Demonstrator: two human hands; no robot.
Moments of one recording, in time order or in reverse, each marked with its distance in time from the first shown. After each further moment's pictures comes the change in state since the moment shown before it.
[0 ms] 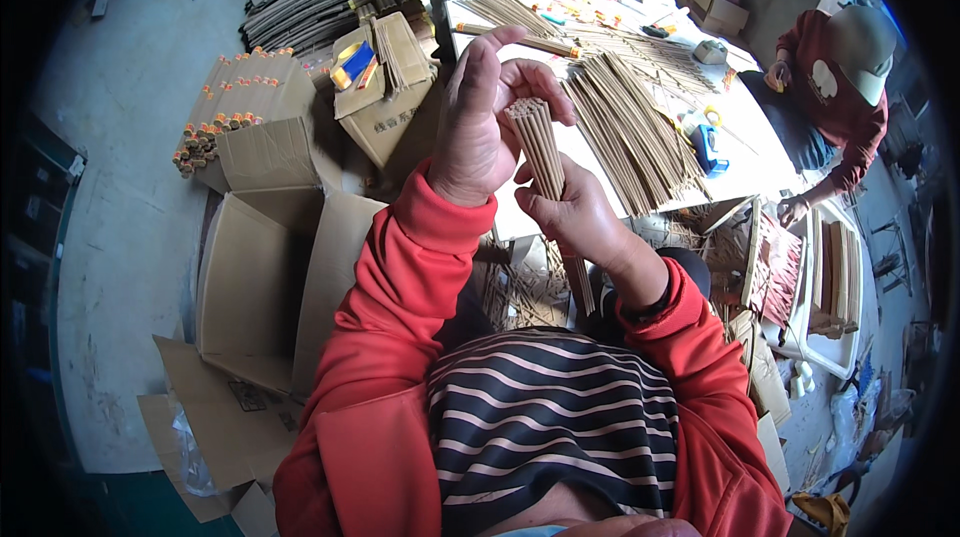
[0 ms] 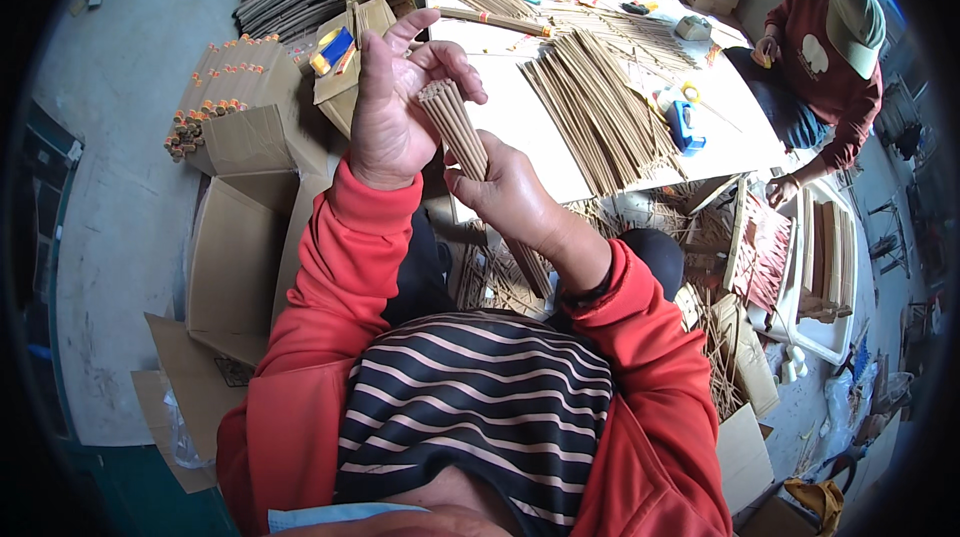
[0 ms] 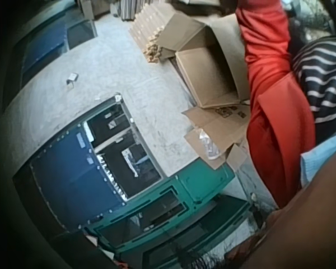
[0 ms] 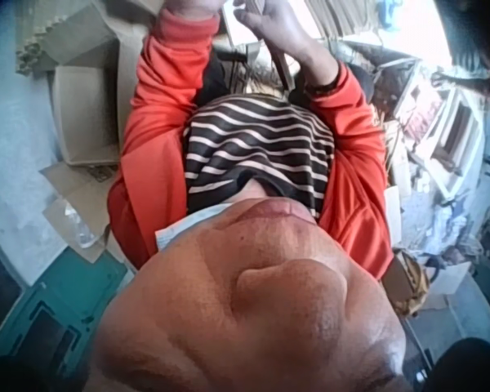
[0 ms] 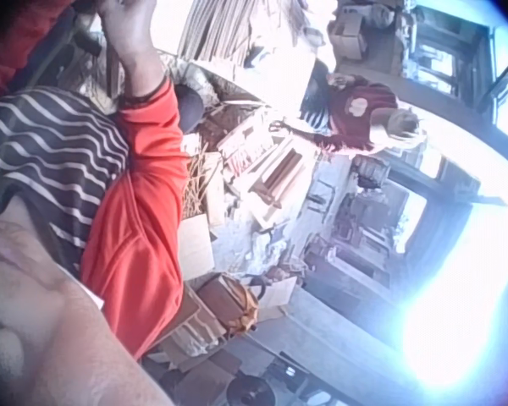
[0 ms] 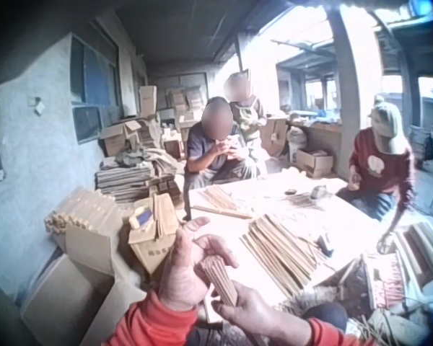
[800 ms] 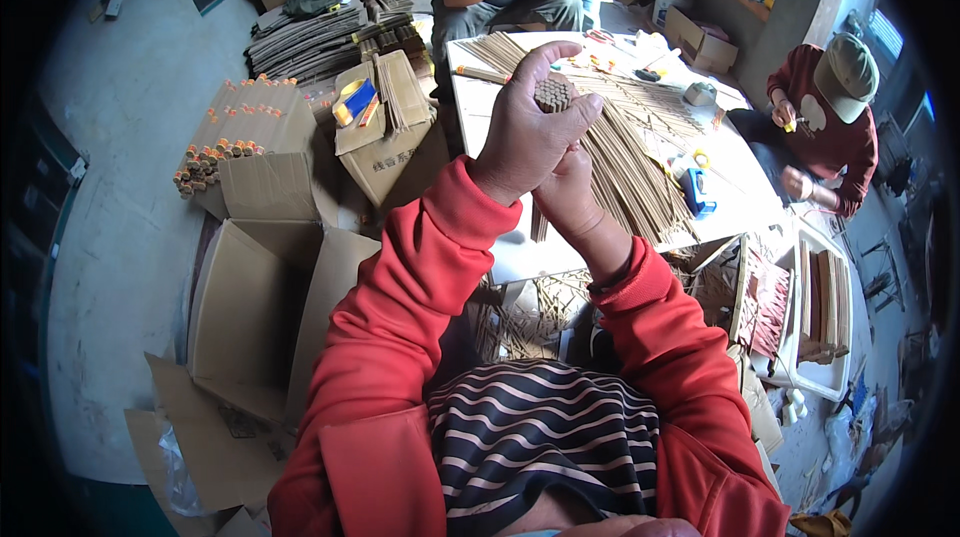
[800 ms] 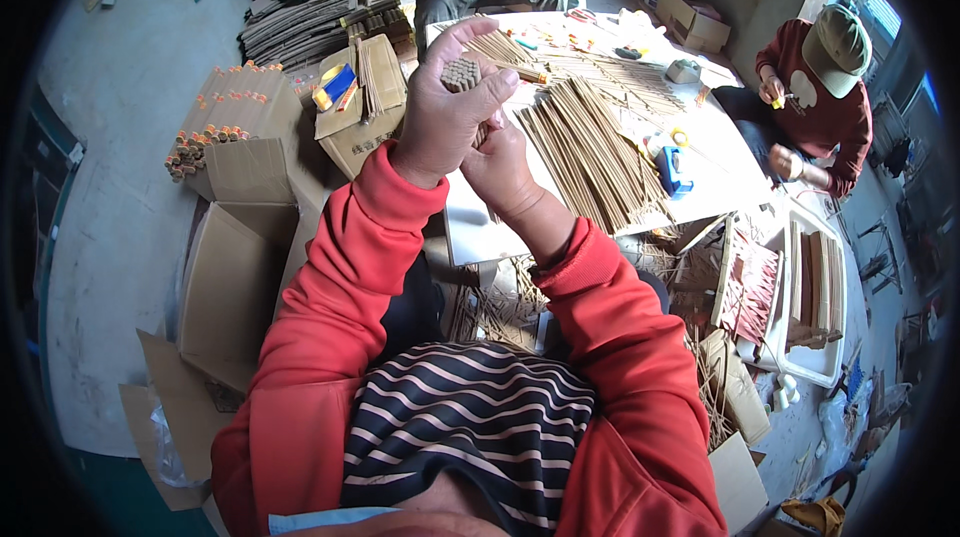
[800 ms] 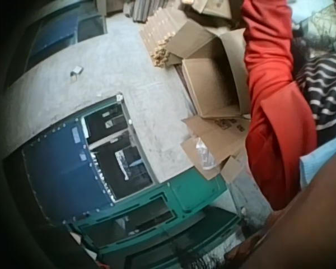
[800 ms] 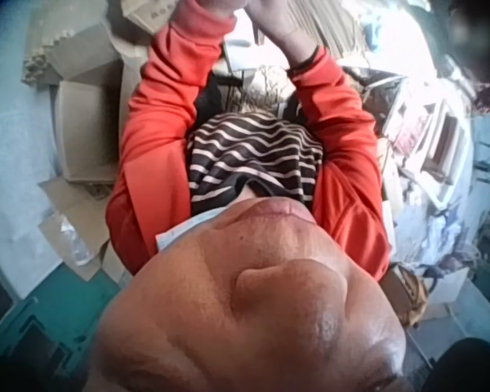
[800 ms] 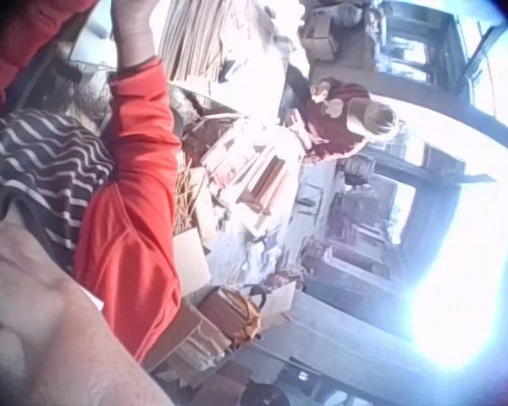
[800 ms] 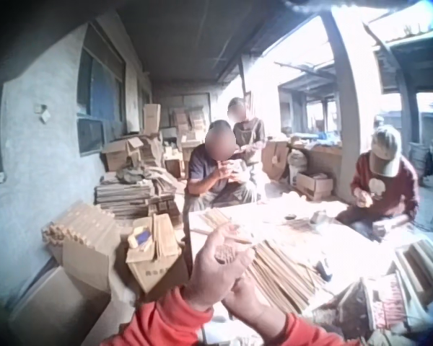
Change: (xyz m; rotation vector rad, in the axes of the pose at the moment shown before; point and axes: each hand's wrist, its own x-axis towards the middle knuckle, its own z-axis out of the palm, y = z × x) left_hand 0.047 -0.009 0.012 0.741 0.016 0.182; right_hand 0.083 0.011 -0.013 -0.295 0.344 -0.691
